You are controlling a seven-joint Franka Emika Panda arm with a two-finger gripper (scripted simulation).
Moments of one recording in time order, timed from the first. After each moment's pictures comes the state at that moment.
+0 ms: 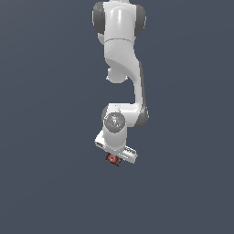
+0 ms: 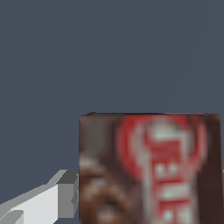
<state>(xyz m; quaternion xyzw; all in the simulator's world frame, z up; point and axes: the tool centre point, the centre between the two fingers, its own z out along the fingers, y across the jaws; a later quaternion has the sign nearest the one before) 0.077 -0.007 0.016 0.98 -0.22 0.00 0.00</state>
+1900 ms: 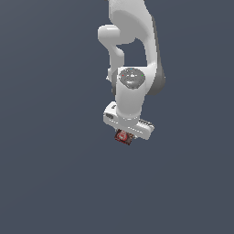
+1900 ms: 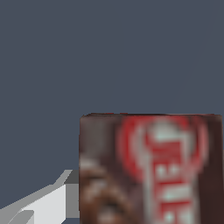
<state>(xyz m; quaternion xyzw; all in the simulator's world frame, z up) 0.027 0.040 0.143 0.98 -0.22 0.00 0.00</state>
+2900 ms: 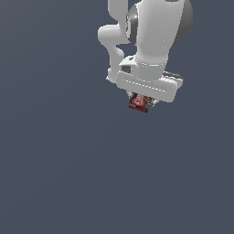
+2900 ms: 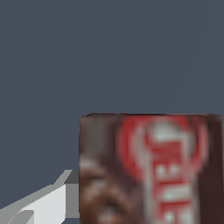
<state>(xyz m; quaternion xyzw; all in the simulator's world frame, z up) -0.028 0.094 0.292 0.98 -0.22 0.00 0.00</state>
